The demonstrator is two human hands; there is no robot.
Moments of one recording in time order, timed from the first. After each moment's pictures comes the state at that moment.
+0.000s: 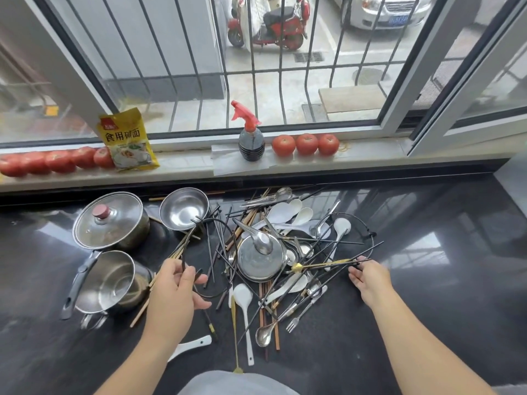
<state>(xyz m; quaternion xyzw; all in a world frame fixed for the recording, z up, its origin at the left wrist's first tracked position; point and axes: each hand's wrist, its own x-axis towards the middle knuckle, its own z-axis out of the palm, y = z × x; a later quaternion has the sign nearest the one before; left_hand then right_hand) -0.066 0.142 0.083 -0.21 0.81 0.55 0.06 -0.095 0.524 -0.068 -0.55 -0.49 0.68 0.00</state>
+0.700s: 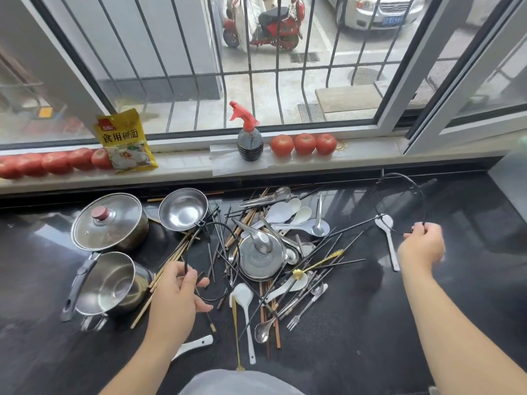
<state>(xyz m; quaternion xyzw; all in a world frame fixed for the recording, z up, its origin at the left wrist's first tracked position) -0.063 0.138 0.078 -0.20 0.81 0.55 0.07 -0.114 0.595 -0.015 -0.50 -0.72 0.43 0.23</state>
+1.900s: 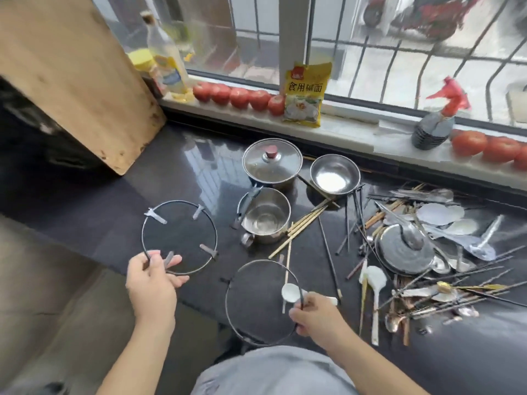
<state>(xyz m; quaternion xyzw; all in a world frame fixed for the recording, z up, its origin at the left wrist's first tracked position) 0.065 -0.143 0.049 -0.46 0.64 0.55 -0.27 0.022 0.134 -0.023 -0.16 -0.70 0.56 -0.41</state>
